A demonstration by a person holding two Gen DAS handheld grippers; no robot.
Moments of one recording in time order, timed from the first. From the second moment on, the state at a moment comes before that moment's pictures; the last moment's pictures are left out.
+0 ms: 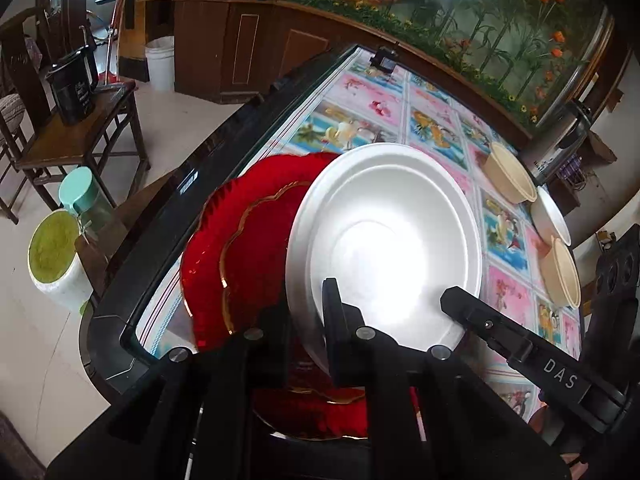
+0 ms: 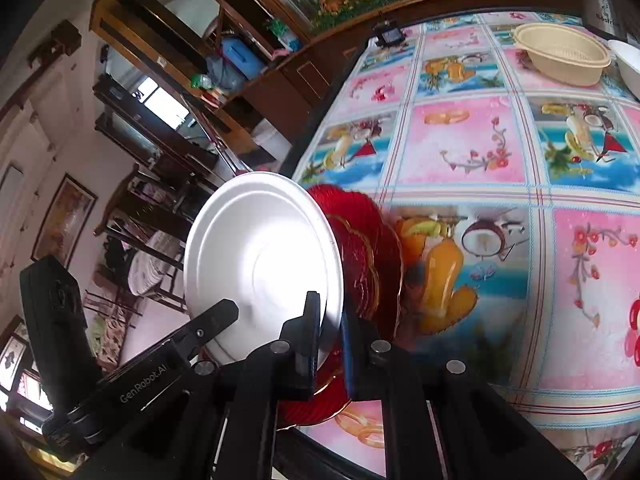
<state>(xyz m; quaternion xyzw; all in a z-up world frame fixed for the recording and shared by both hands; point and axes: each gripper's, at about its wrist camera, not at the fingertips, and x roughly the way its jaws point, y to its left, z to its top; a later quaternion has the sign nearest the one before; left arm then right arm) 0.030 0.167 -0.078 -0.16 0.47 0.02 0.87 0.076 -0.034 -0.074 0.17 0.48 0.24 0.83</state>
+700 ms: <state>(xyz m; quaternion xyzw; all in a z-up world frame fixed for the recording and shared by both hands) 0.023 0.168 -0.072 -0.05 0.46 0.08 0.88 0.066 -0.003 -0.084 0.08 0.48 0.21 0.85</state>
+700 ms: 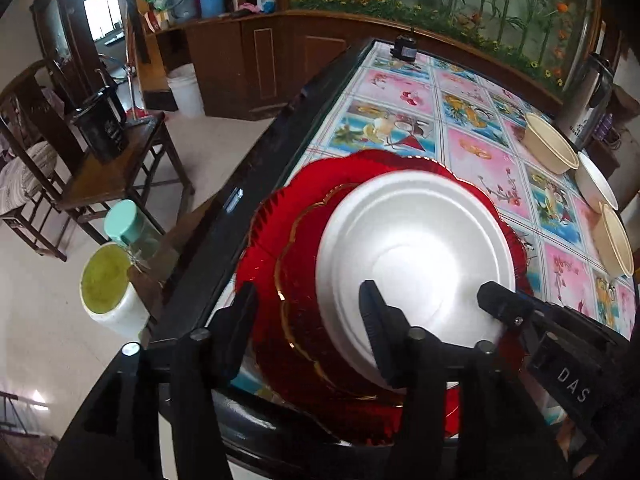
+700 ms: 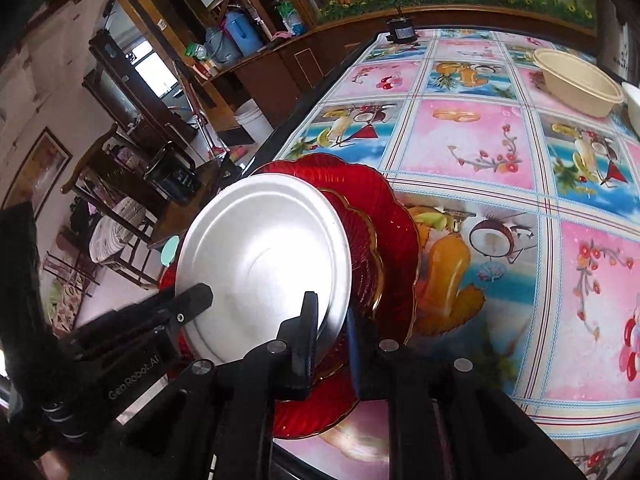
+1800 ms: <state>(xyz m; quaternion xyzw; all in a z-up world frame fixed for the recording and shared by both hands) -0.003 0.016 -0.017 0.07 0.33 -0.03 0.94 0.051 -0.180 -0.065 0.18 0.36 0.13 0.91</state>
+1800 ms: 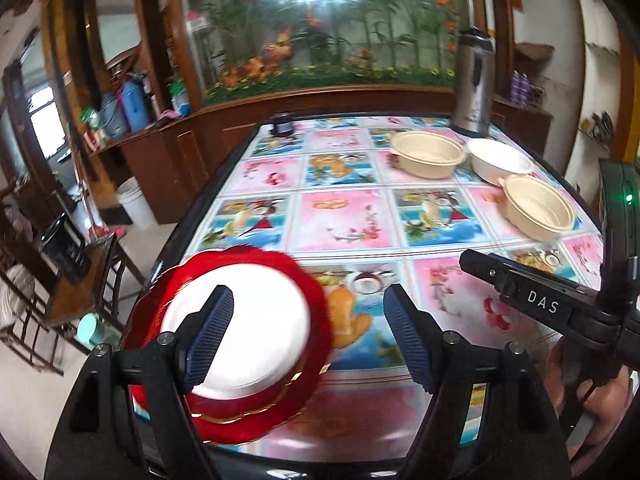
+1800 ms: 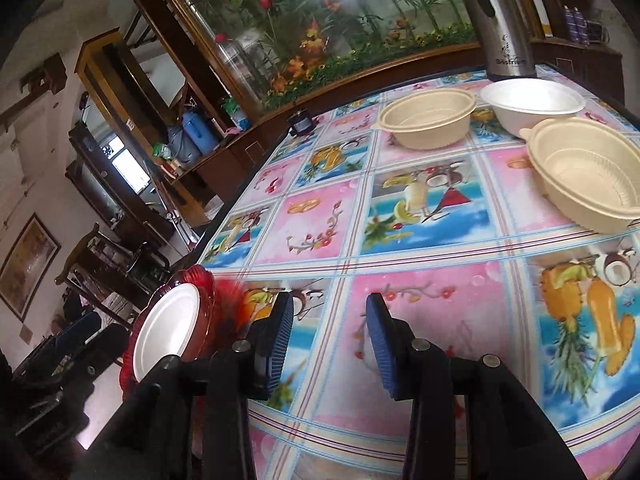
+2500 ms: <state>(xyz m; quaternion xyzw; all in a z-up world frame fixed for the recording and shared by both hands) 0.025 -0.053 -0.032 0.10 0.38 -0.06 0.92 0.029 -0.281 -0.072 0.24 0.34 0.07 0.91</state>
